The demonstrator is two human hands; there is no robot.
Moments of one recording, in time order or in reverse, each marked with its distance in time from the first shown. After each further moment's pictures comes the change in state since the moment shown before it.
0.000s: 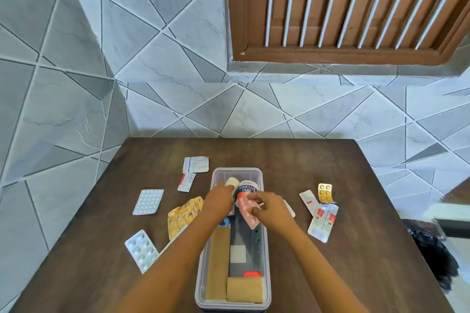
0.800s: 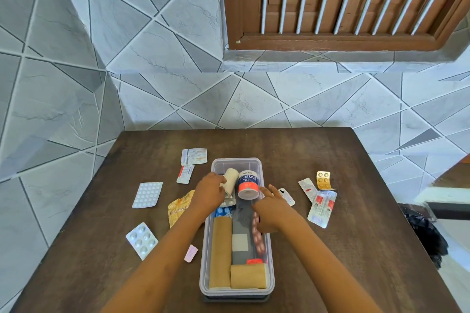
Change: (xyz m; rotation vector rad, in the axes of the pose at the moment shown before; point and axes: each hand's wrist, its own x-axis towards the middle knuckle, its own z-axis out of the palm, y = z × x) left_hand -0.003 -0.029 0.003 -0.246 0.158 -0.014; right_hand -0.006 0.005 0.011 -0.929 -0.269 -0.155
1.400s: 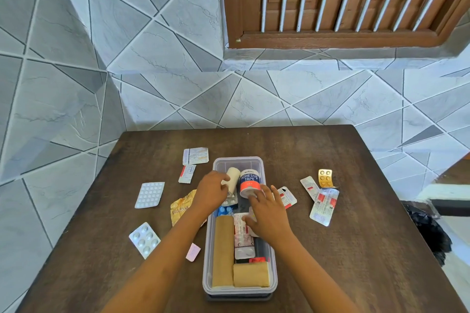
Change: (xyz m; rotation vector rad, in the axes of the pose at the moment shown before) left_hand -0.006 0.005 -0.006 -0.104 0.008 0.004; right_hand 0.007 -0.019 0.038 0.229 0.384 0.101
